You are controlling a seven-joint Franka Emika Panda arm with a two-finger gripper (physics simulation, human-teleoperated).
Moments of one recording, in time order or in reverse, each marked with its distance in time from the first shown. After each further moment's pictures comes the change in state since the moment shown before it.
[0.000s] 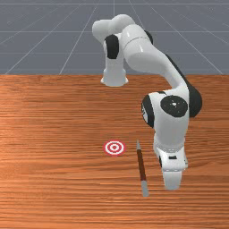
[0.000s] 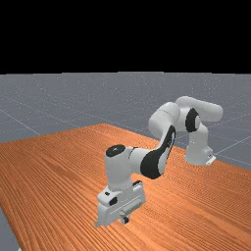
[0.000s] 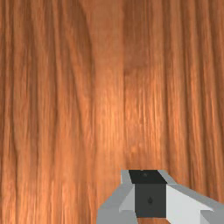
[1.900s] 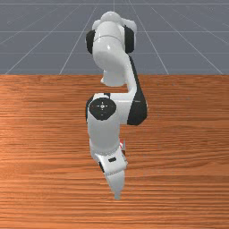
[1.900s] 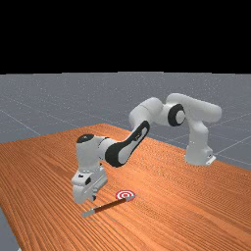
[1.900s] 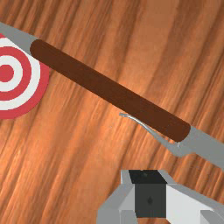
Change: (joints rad) arm -0.243 -0.050 -0.001 -0.094 -0.093 0.040 -0.624
